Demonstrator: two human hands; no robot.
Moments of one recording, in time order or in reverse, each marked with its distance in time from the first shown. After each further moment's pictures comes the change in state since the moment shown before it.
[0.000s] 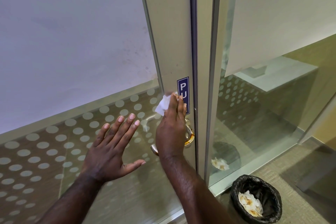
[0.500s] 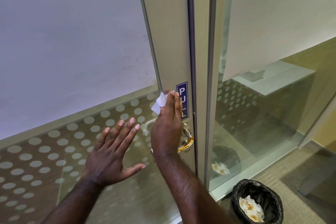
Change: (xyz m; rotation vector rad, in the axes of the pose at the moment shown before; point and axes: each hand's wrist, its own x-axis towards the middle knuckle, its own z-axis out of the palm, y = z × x) left_hand 0.001 0.002 -0.004 -0.022 -0.013 -0.007; right_hand 0.011 -0.016 0.004 0.072 0.106 -0.025
